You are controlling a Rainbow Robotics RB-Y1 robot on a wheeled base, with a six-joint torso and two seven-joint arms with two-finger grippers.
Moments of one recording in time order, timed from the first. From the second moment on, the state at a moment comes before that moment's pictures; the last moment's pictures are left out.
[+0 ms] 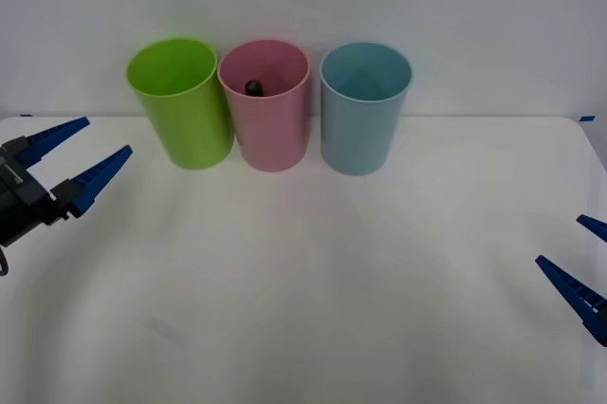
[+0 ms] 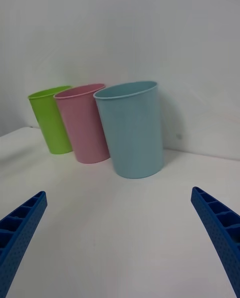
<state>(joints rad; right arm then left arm) 0.35 -0.40 -0.52 -1.66 0.96 -1.22 0.00 0.05 0.38 0.53 -1.75 -1.25 -1.12 0.33</state>
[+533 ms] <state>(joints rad) 0.35 -0.40 -0.52 -1.66 0.96 -1.22 0.00 0.29 0.50 0.63 -1.75 -1.10 -1.28 0.18</state>
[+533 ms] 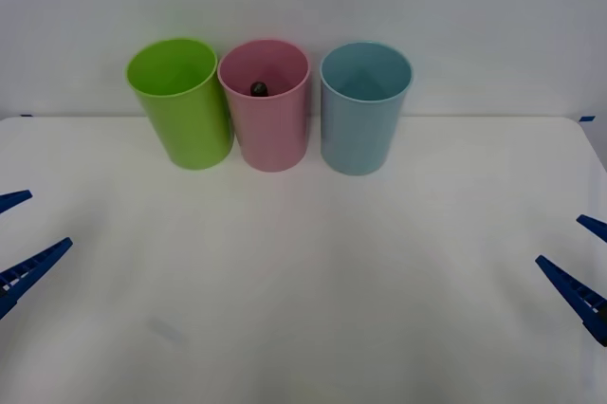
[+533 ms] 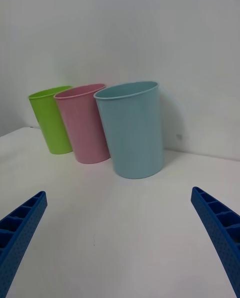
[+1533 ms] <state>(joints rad) 0.35 -0.40 -0.52 -1.66 0.96 -1.22 0.00 0.51 0.51 0.61 -1.75 -1.05 -1.27 0.06</state>
